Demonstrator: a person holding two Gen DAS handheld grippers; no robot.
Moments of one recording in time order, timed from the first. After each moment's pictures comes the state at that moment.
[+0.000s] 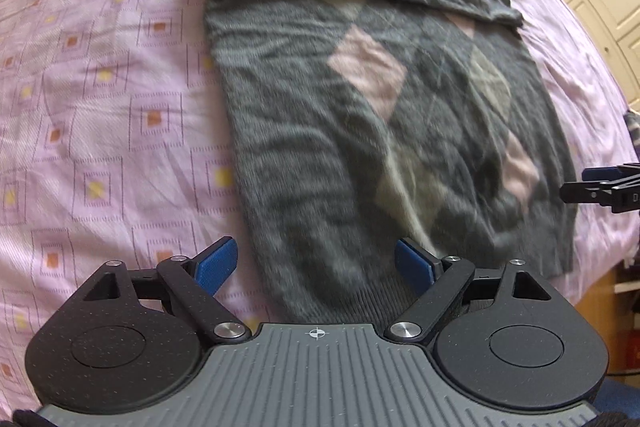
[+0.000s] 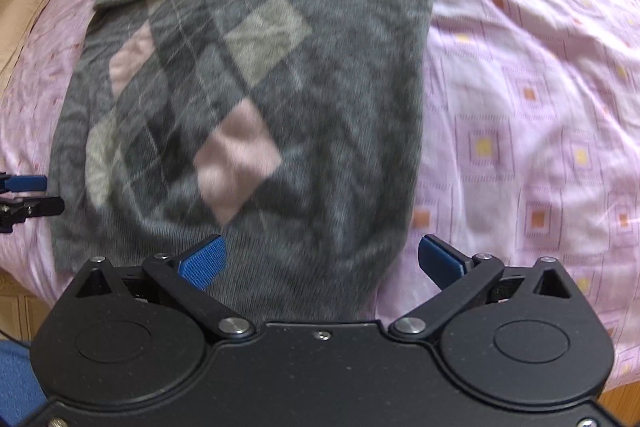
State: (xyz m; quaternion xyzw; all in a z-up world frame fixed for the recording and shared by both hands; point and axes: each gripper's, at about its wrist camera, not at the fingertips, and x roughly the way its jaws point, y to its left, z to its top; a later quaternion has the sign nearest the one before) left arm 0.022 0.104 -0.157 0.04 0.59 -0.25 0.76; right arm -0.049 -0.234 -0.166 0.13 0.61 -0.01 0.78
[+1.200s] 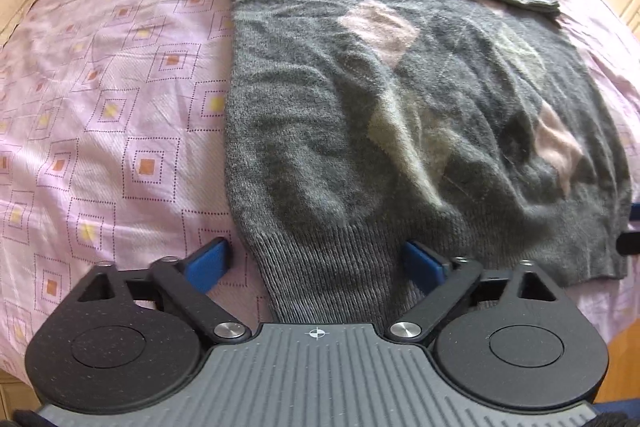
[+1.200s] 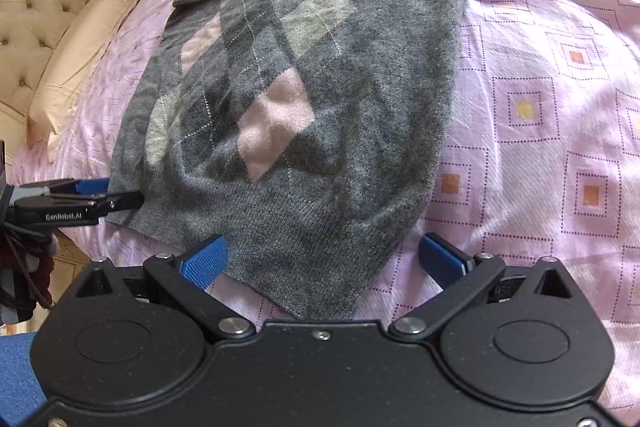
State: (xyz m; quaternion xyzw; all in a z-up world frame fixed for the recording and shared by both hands) left arm -0.045 0.072 -0.174 0.06 0.54 -0.13 0.83; right arm -0.091 -0.260 -0.193 0.19 0.54 0.13 0.81
